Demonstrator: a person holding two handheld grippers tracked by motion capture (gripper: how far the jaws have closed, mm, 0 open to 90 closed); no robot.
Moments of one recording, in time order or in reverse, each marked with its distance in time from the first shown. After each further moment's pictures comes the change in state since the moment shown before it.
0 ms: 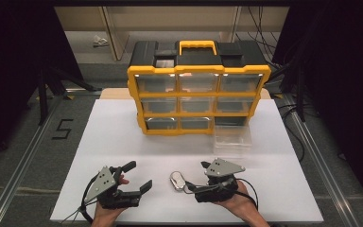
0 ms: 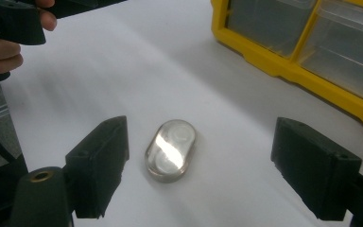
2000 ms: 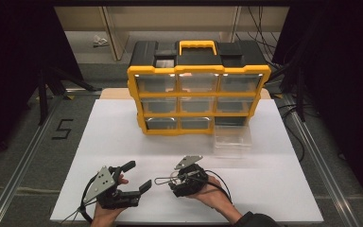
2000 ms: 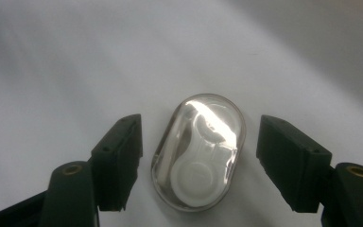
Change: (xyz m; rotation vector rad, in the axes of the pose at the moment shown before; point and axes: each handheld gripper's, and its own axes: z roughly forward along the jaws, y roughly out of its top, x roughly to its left) left arm 0.000 0.001 -0.001 -0.006 0.006 0.001; right arm 0.011 0.001 0.090 0.304 0.040 0.035
